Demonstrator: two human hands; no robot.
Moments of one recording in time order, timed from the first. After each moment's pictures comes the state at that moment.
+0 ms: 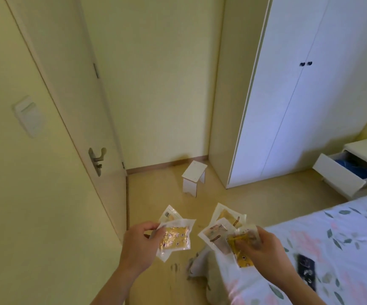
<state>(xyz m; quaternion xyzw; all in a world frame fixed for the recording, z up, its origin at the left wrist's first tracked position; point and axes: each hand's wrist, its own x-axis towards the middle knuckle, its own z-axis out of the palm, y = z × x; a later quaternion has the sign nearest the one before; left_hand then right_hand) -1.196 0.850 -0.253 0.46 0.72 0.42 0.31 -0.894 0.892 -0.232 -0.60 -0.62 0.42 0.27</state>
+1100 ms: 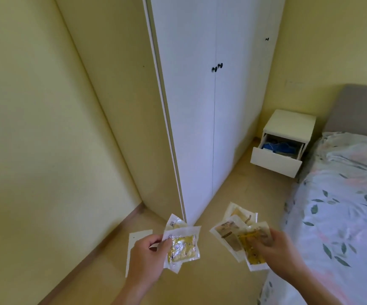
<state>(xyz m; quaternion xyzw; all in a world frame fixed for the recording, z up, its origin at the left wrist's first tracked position) -1.114 1.574 -0.255 0.63 0.56 0.27 0.47 -0.827 1.452 -0.268 -0.77 -0.34 0.35 0.41</state>
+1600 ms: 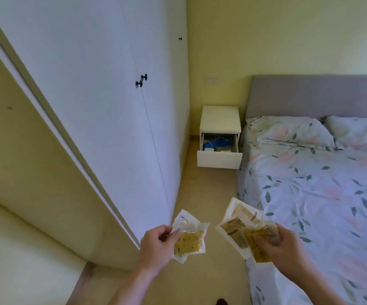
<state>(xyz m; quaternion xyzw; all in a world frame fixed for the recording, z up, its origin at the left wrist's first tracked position) -0.912 1.824 -0.274 0.75 0.39 0.11 0.52 -0.739 1.571 -0.255 -0.85 -0.14 0.20 0.46</state>
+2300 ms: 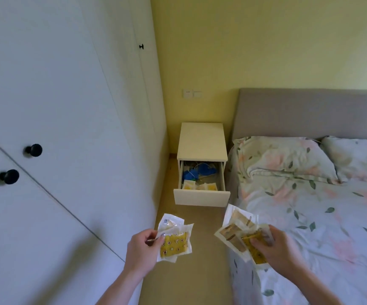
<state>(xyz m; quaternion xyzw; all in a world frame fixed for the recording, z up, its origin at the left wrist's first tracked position) -0.490 2.019 -0.308 0.78 0.40 0.08 0.47 -0.312 1.730 -0.272 -0.90 -0.11 0.21 0.38</state>
